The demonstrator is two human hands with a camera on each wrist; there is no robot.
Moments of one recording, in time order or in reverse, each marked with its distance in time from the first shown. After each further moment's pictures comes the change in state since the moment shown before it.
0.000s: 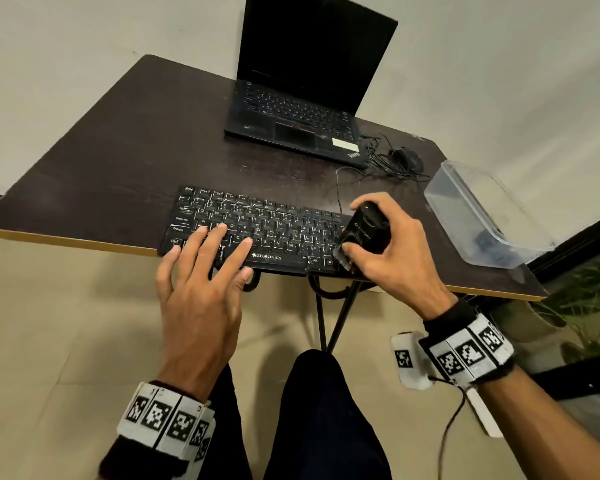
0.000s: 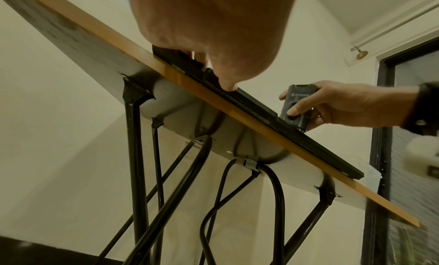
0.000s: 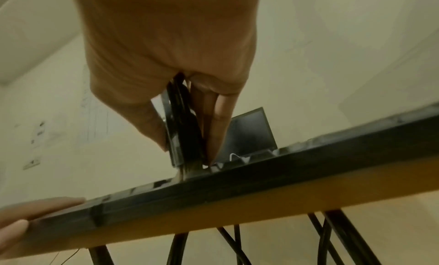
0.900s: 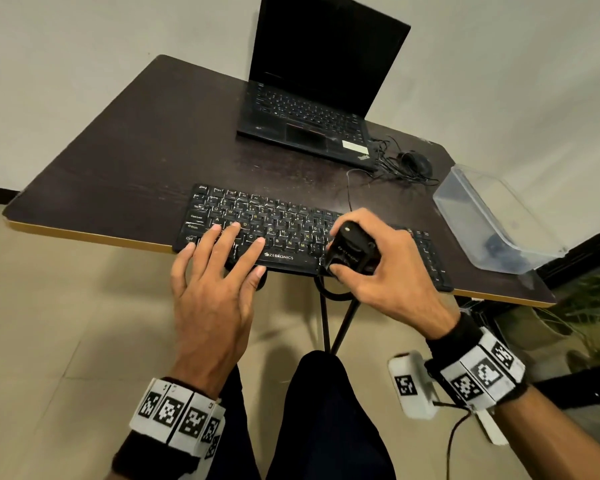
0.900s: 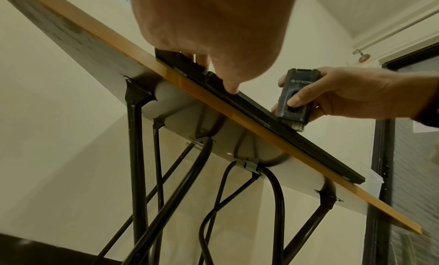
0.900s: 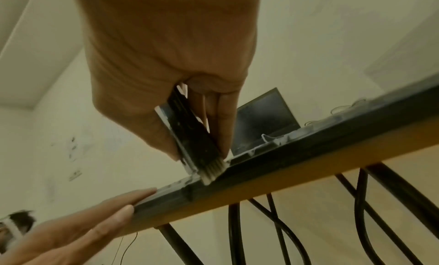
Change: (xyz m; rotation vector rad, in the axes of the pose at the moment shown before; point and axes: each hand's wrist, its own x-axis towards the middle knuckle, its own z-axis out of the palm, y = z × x) left_hand 0.000 -0.001 -0.002 -0.008 -0.012 0.005; right_hand -0.007 -0.017 0.014 0.014 -0.111 -0.137
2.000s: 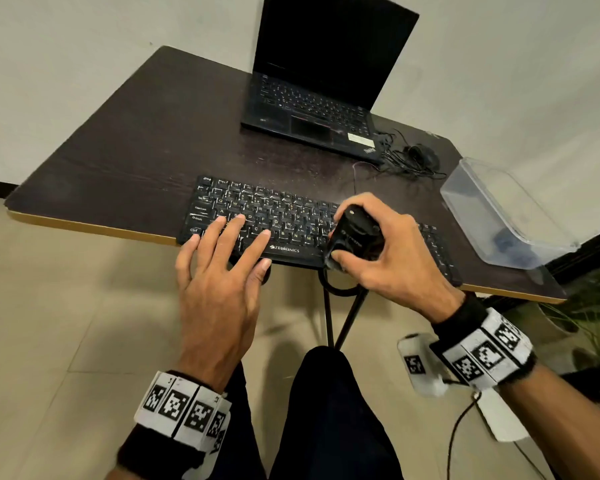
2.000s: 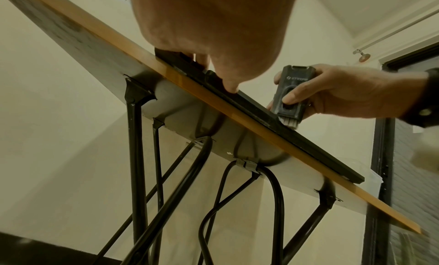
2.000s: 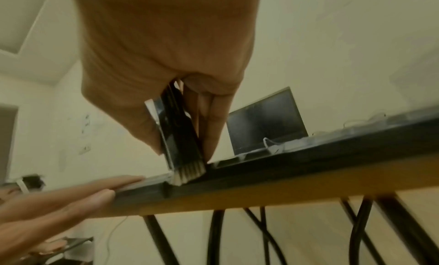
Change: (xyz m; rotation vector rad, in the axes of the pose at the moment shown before) left_hand 0.000 0.000 0.001 -0.001 -0.011 -0.001; right_hand 0.010 -0.003 0.004 0.025 -0.031 -0.013
